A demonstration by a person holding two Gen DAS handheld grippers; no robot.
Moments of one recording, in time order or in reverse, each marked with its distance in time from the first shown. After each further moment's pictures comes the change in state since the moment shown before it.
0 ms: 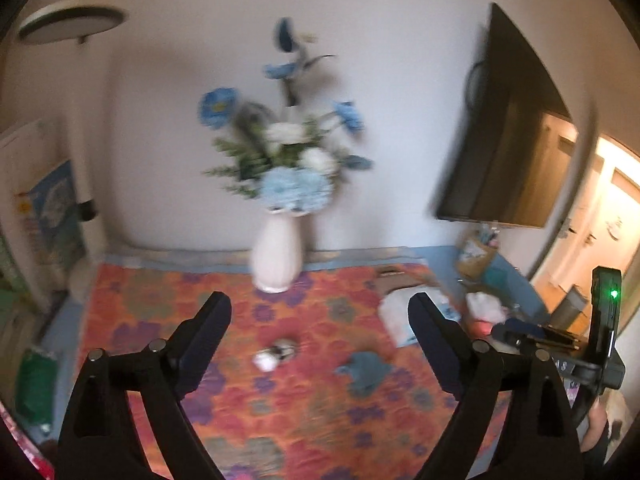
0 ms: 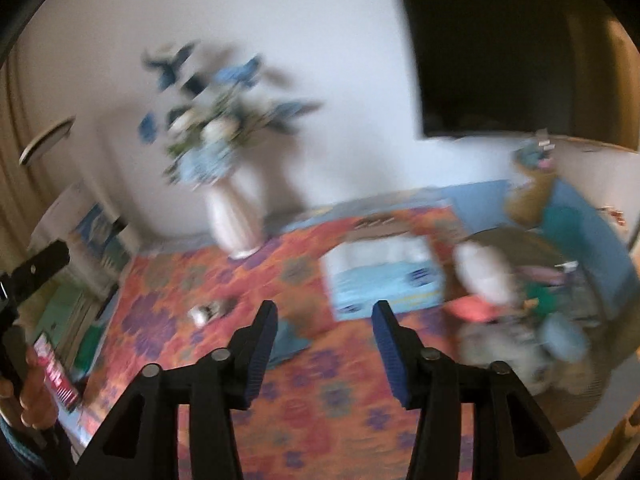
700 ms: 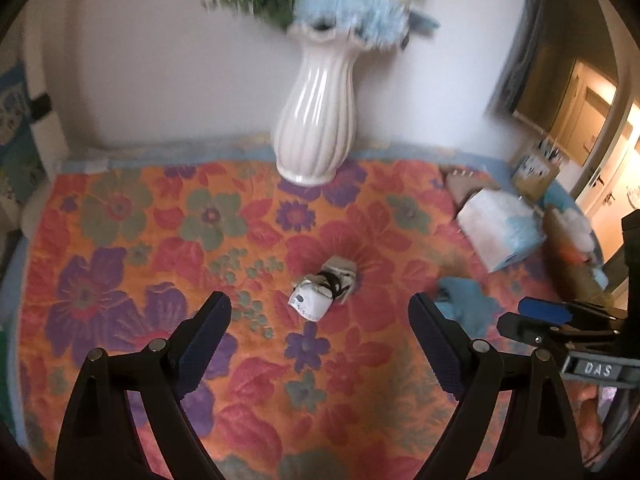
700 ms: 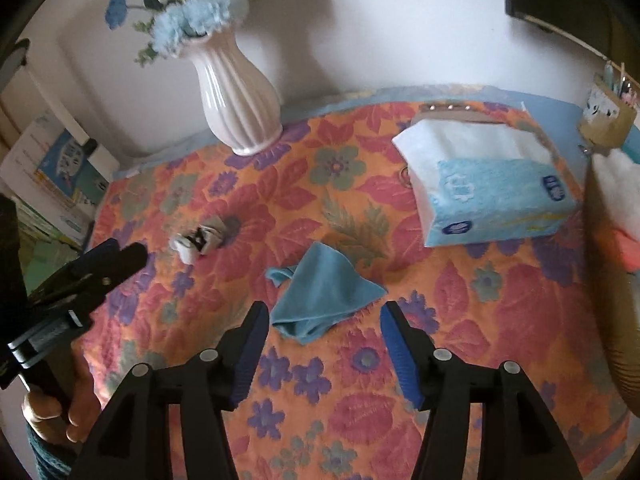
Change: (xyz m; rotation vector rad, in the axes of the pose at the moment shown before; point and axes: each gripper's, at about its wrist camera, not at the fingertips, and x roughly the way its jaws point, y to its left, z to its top) left arm 0.156 0.046 -0.079 0.015 0.310 0.026; right arm 0.149 0.040 -0.035 0.009 0.307 0.000
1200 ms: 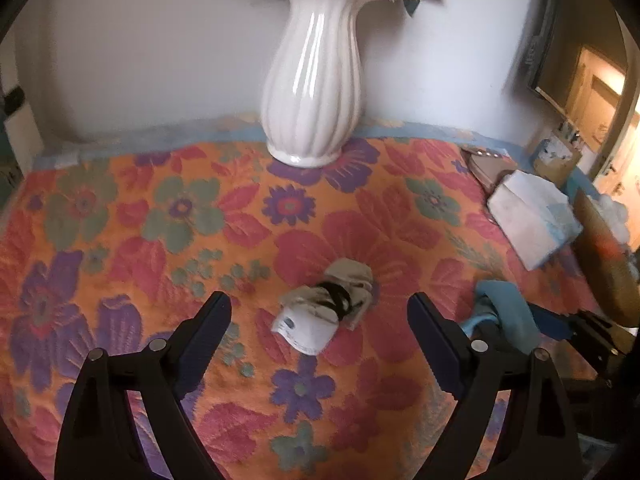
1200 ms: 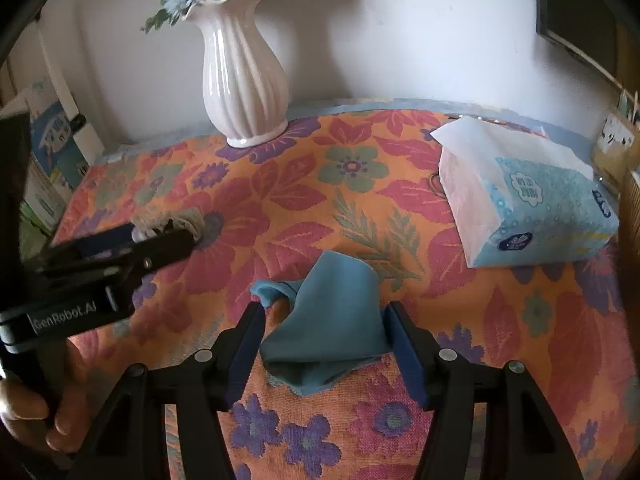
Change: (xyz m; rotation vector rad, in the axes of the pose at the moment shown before) left arm 0.049 -0.007 -0.004 0.029 0.001 0.055; right arm 0.051 0.019 -0.014 -0.101 -0.119 -0.085
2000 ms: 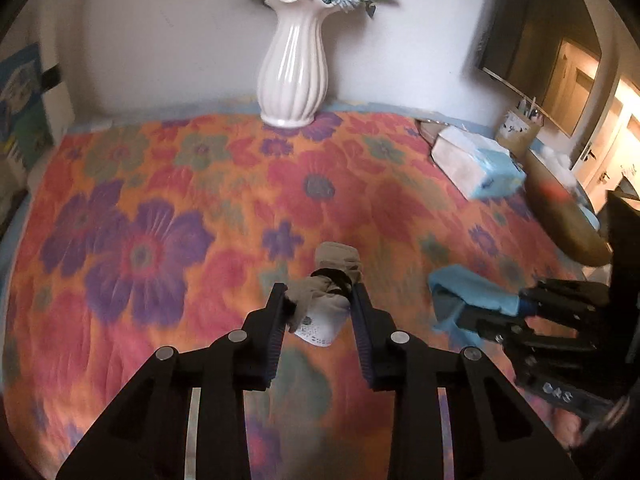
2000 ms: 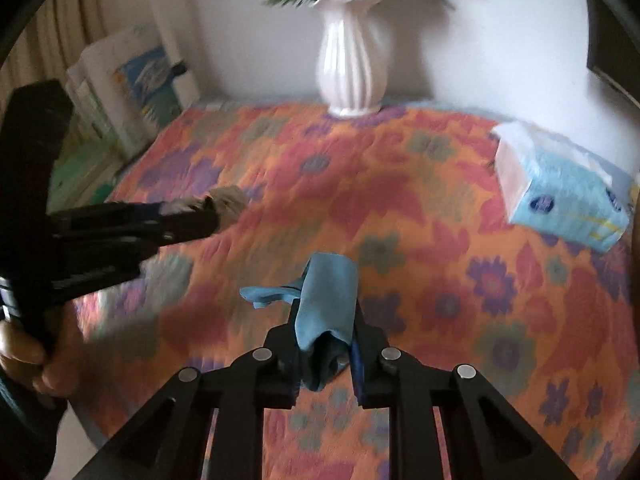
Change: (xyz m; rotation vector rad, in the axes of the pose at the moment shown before) left arm -0.085 -0.006 -0.074 0.015 0.017 -0.056; right arm -0.055 0.023 -0.061 -0.215 0.014 0.208
